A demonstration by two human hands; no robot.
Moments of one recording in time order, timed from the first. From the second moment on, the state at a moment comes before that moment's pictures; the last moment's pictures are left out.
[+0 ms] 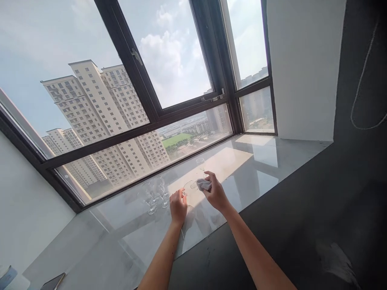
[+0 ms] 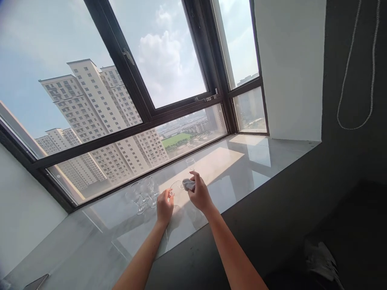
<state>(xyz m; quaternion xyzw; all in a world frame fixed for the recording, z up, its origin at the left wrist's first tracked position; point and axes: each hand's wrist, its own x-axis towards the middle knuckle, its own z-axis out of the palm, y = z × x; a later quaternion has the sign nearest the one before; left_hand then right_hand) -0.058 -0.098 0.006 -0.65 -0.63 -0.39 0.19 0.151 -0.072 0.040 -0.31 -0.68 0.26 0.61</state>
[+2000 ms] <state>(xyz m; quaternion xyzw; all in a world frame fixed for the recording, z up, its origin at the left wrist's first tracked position) -0.046 -0.106 0.014 -0.72 -0.61 -0.30 0.17 0.156 -0.055 0.030 -0.44 -0.70 0.21 0.52</state>
